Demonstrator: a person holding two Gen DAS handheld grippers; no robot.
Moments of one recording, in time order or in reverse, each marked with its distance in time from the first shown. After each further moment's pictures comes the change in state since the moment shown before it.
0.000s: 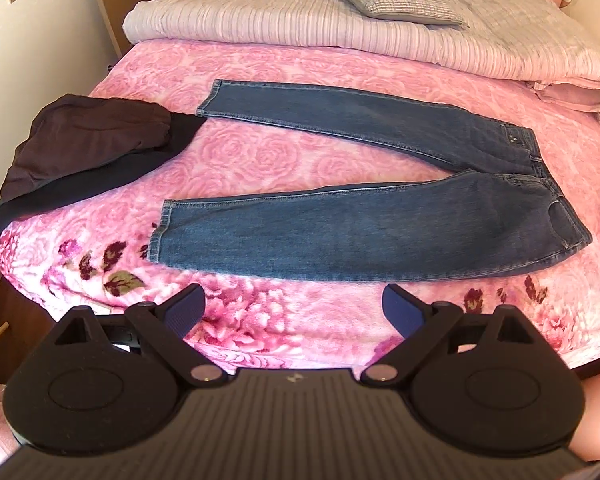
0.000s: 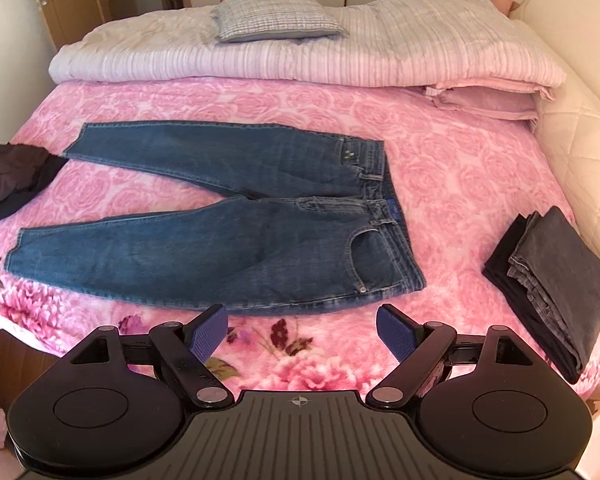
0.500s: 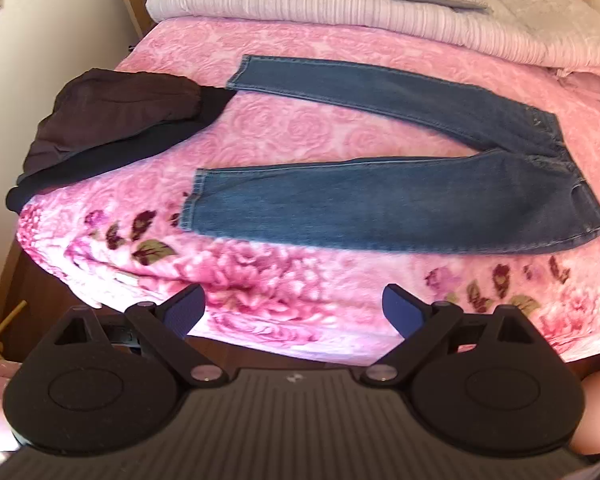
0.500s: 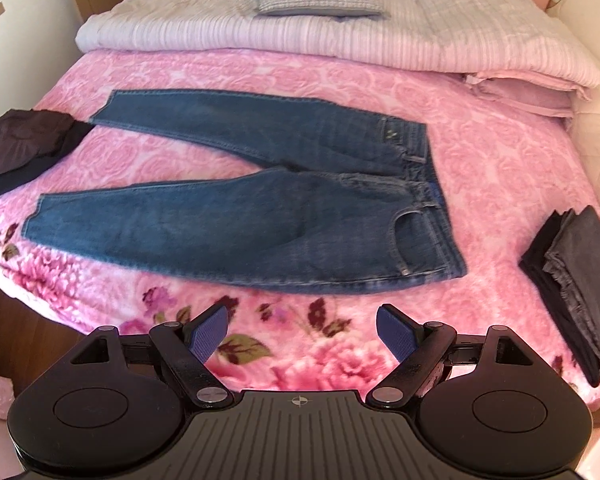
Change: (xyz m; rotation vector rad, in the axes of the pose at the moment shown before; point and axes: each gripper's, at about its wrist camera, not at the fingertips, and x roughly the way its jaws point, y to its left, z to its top) left arm -0.003 0.030 -0.021 -0.009 0.060 0.065; right arm 0.026 0.042 -0.018 -0.047 0.061 0.064
